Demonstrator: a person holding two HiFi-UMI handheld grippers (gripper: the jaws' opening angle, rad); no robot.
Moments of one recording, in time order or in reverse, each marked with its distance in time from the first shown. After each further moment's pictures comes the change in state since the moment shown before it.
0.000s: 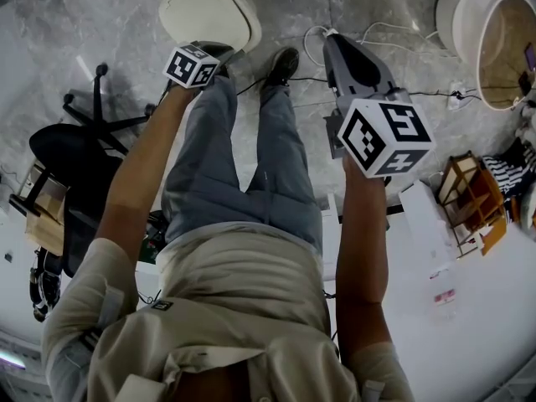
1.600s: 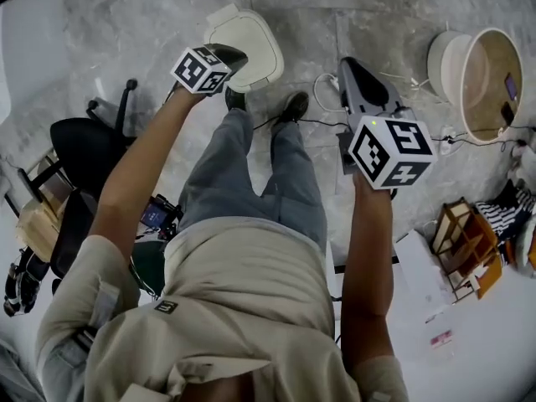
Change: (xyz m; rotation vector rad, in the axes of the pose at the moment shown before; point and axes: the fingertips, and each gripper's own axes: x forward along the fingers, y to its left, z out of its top) left arm -0.162 -0.040 0.077 0.211 -0.133 0.080; right arm -0.079 0.090 0.066 -0.161 -0.114 0.039
